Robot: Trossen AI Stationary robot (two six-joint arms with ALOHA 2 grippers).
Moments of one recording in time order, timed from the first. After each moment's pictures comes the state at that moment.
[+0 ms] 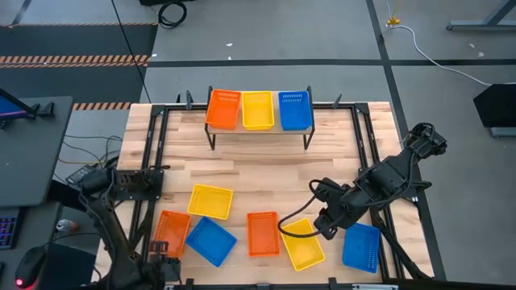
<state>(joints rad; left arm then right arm) -1.19 1.83 1.36 -1.05 -0.02 -1.17 0.64 1.50 1.69 -1.26 0.11 1.43</state>
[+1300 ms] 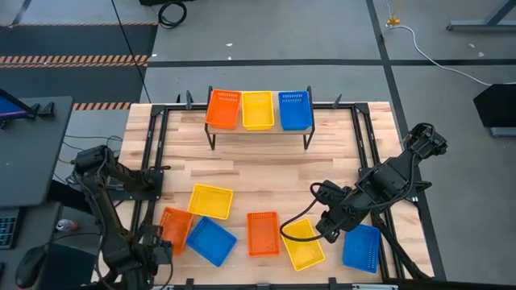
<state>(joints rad) -1.22 1.59 1.15 -1.02 -0.10 -1.14 0.65 1.50 1.69 -1.25 0.10 1.42</state>
